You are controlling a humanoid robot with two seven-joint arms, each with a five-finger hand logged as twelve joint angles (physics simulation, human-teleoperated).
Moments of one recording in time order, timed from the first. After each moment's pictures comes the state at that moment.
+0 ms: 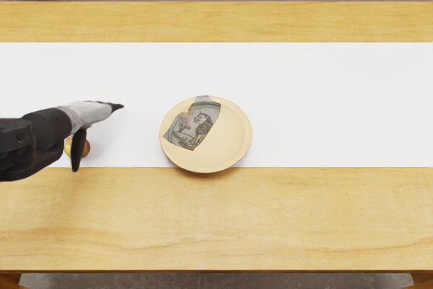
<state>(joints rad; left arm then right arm) -1.02 0.74 -0.13 -1.57 1.40 -0.17 0.61 -0.04 0.00 -0.14 0.21 0.06 0.11 -0.05</state>
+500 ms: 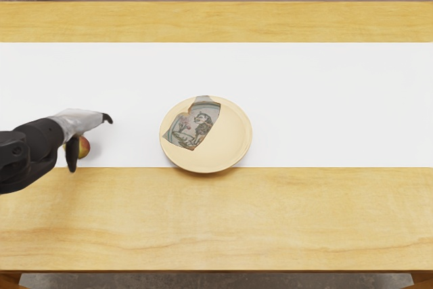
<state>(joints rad) -0.97 0.77 -0.12 -1.57 1.43 -0.12 0.61 -0.04 0.00 -0.14 0.21 0.06 0.11 -0.05</state>
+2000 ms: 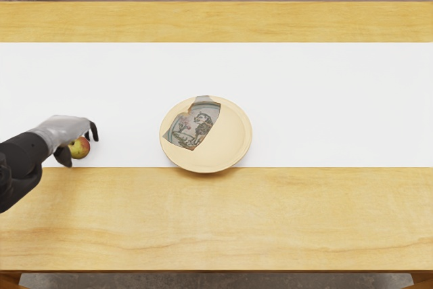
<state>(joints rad) -0.90 0.86 -0.10 -1.67 1.50 0.00 0.61 -0.04 0.00 -0.13 0.21 0.06 0.11 -0.05</state>
